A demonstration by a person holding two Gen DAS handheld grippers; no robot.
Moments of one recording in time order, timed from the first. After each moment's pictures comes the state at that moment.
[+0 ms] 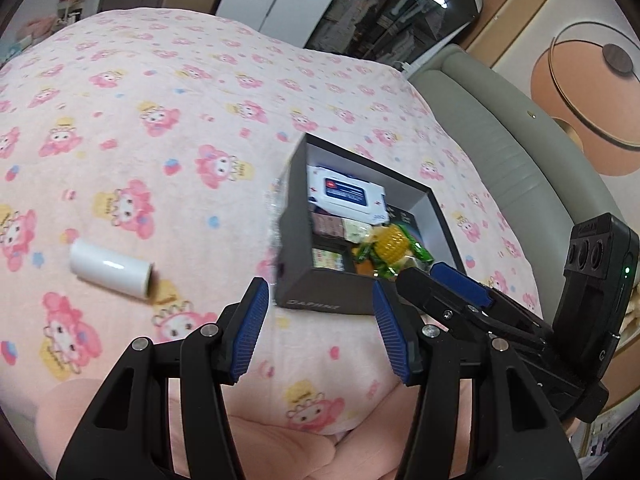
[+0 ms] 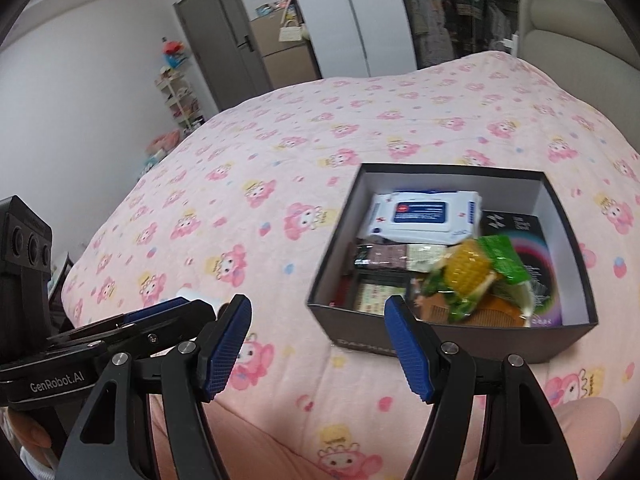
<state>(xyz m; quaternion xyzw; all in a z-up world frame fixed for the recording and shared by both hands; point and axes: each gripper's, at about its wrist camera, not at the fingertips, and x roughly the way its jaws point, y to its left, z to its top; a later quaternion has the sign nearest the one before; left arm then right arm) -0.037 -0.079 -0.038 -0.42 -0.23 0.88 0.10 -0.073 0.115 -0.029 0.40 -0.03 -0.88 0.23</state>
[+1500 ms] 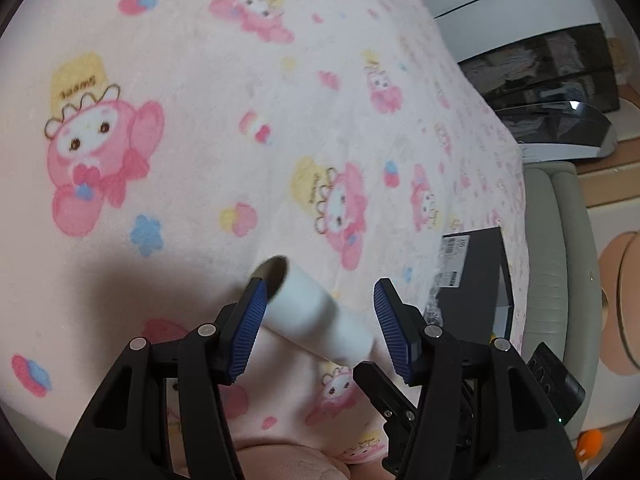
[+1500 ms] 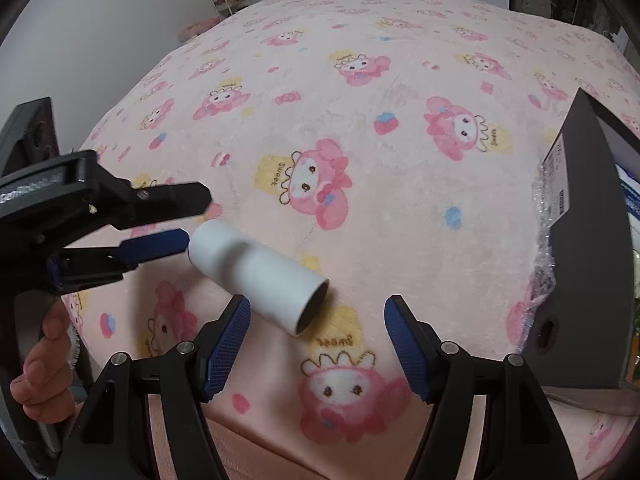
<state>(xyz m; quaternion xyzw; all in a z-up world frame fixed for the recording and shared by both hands) -0.088 -0.294 -0.187 -0.50 -0.46 0.73 -0.03 -0.130 -0.079 -0.160 0.53 0.07 -0.79 0.30</state>
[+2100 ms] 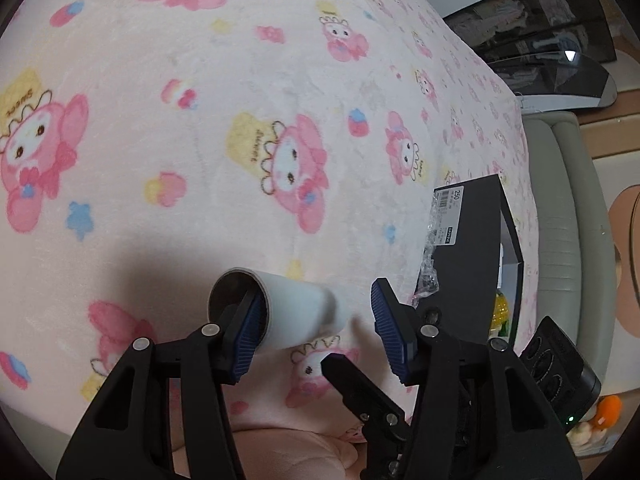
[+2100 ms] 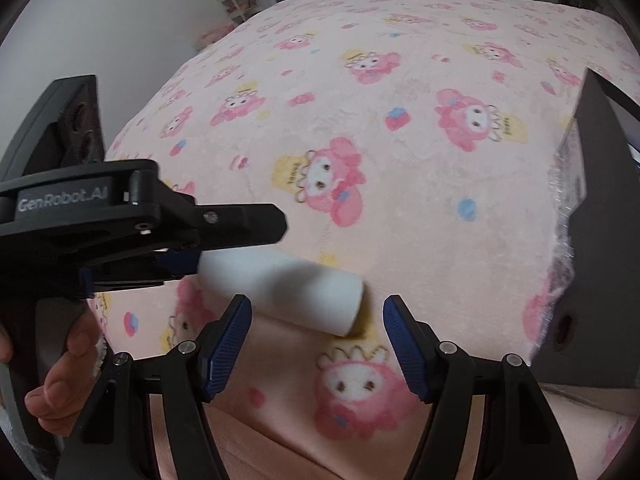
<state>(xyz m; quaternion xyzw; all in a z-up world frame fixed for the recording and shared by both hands) -0.111 -0.238 -0.164 -0.54 -0.39 0.75 0.01 -0.129 -0.057 -0.153 0.53 0.03 -0.78 0.33</state>
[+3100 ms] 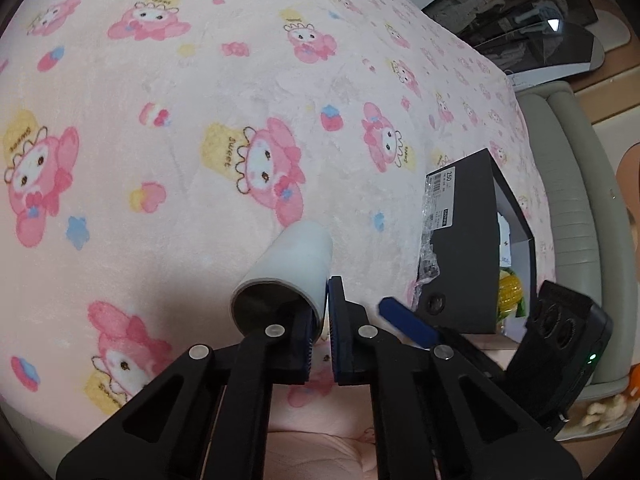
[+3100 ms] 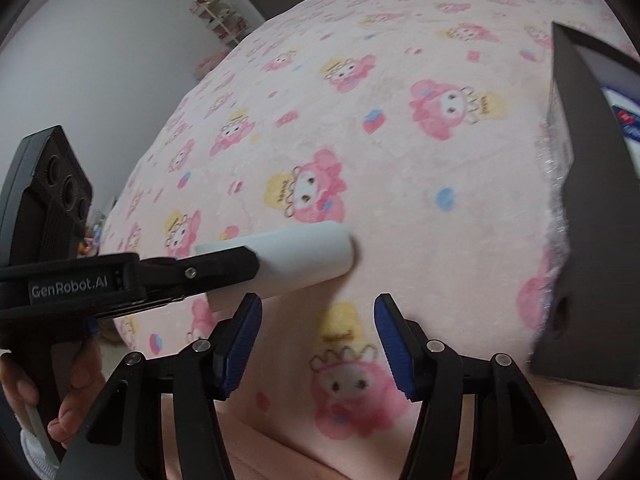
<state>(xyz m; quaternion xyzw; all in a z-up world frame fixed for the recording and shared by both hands) -0.106 -0.223 -0.150 -0.54 -0.34 0.77 0.01 -0.145 -0.030 -0.157 0.53 -0.05 -0.78 0.34</state>
